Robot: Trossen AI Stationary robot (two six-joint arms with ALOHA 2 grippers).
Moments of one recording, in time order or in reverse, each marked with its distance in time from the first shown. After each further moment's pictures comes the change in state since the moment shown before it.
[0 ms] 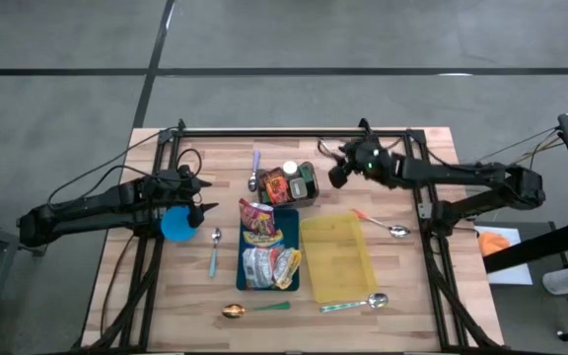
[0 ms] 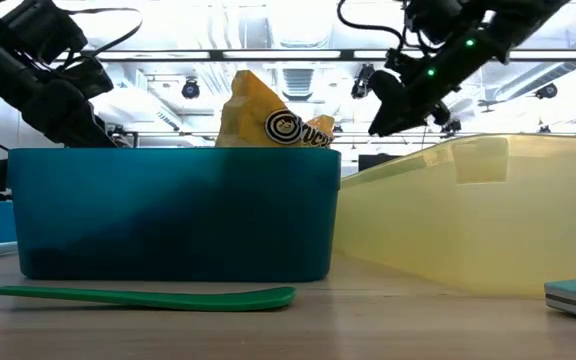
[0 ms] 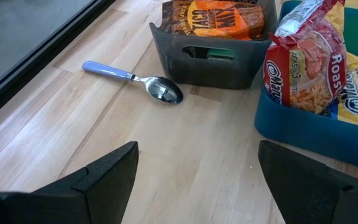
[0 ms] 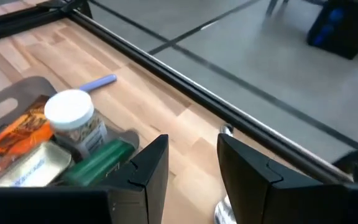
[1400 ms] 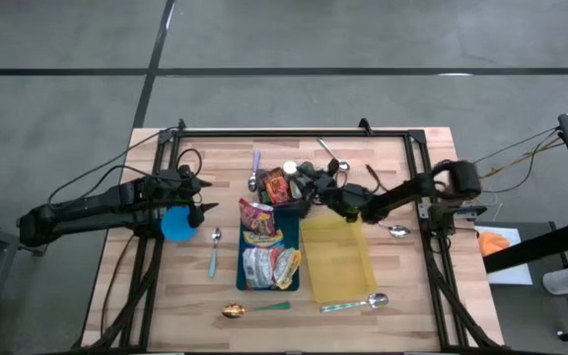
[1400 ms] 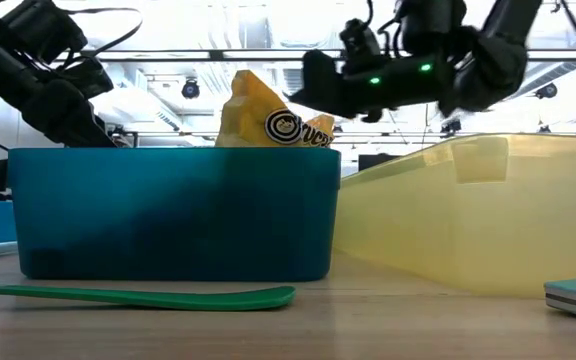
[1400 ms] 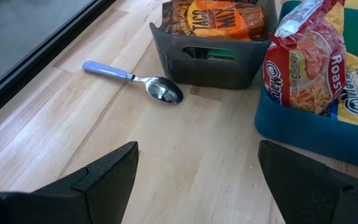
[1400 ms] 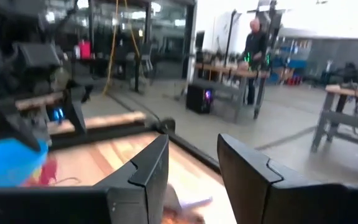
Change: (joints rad) left arm 0.000 0.000 0.000 0.000 0.000 0.000; right arm 0.312 0.533 -0.029 1.194 0.170 -0.353
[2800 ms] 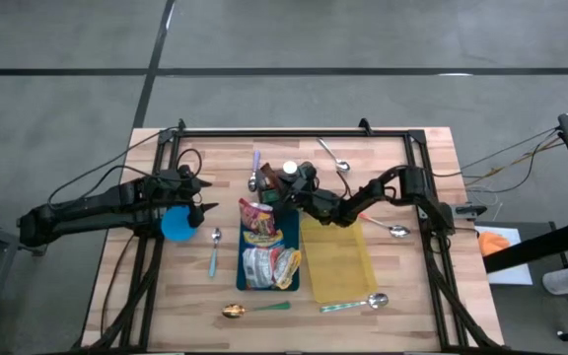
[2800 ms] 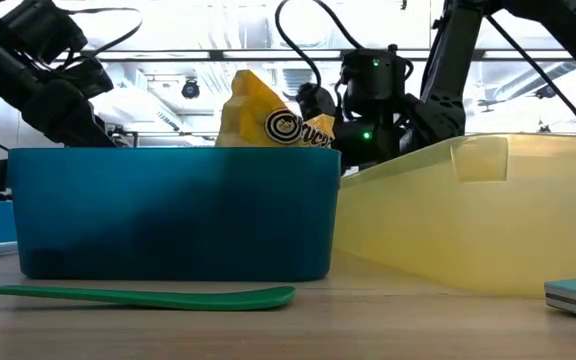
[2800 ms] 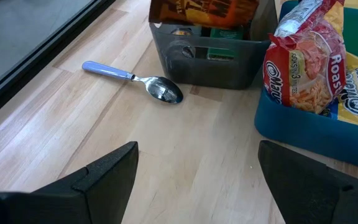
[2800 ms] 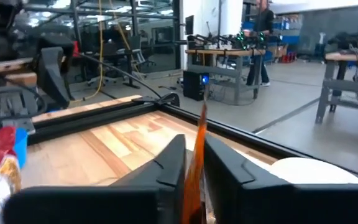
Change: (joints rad) left arm 0.000 0.000 0.000 0.000 0.000 0.000; right arm -0.042 0.424 0.251 0.154 0.005 0.113
